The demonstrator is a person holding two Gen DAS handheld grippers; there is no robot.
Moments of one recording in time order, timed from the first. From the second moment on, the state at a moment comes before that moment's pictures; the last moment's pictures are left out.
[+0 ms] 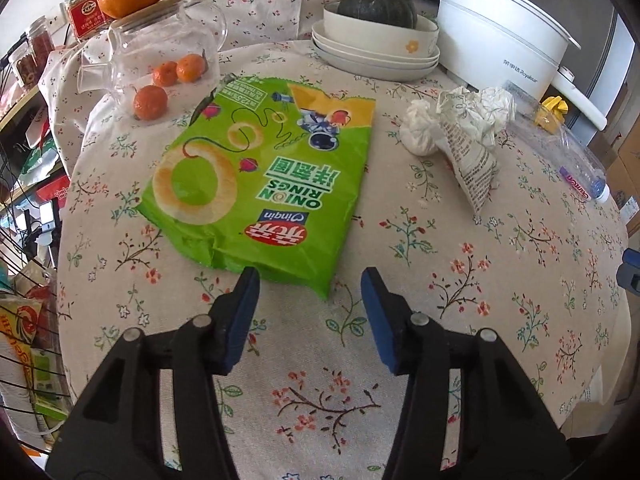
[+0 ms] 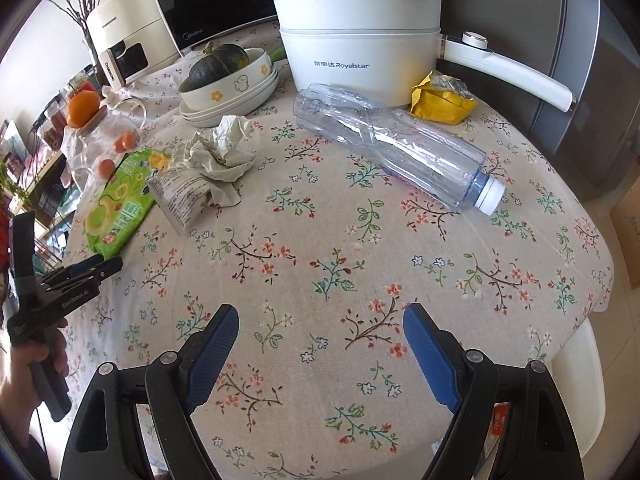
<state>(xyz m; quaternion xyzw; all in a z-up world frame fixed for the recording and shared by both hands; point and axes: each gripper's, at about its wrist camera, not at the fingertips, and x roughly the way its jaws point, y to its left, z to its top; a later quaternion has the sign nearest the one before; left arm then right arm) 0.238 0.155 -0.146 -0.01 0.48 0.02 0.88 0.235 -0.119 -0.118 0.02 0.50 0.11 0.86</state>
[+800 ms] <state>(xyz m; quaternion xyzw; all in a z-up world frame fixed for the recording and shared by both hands) 0.267 0.150 -0.160 0.02 0.47 -0.03 0.88 0.326 0.011 -0.145 -0.02 0.45 0.20 0.87</state>
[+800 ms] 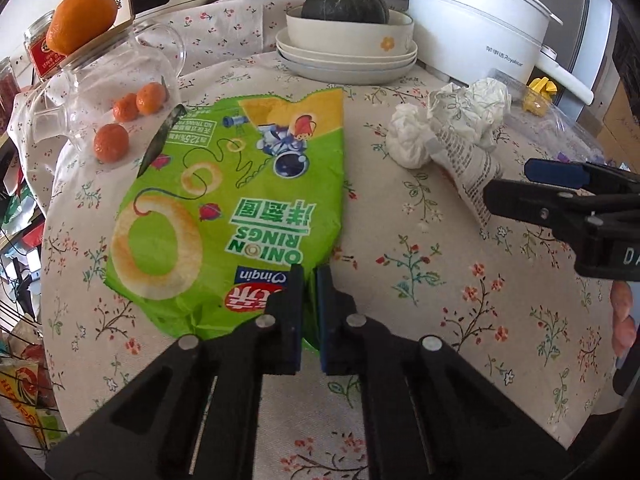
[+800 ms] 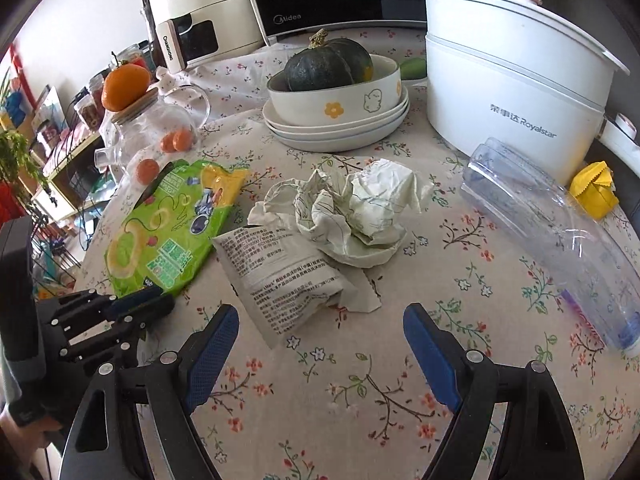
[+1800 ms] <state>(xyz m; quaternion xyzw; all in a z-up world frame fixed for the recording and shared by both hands) 0.194 0.140 -0.069 -0.08 0.41 -0.03 0.91 0.249 -0.040 -0.091 -0.01 0.42 0.26 0.87</state>
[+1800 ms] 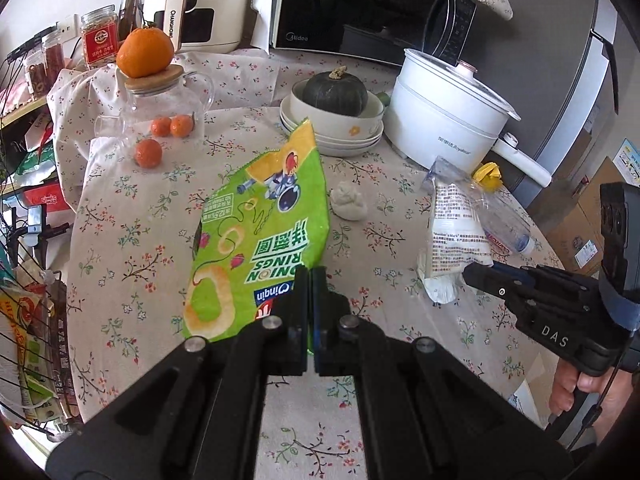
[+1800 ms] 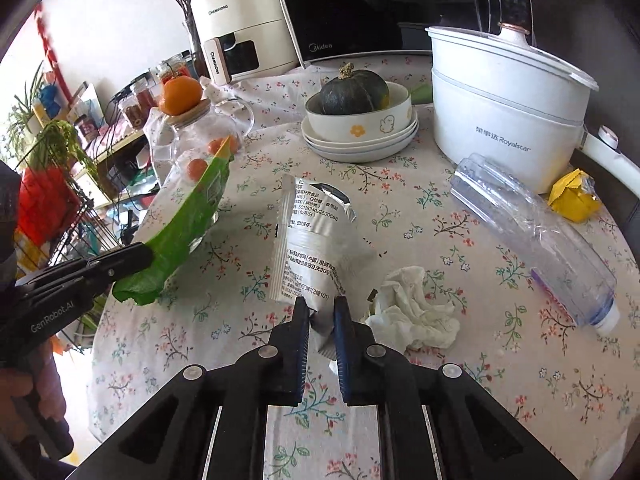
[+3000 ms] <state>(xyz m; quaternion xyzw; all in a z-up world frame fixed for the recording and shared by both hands) 0.113 -0.040 -0.017 -0.06 0.37 -0.27 0.89 0.143 -0.273 -0.055 0.09 0.47 0.10 0.87</state>
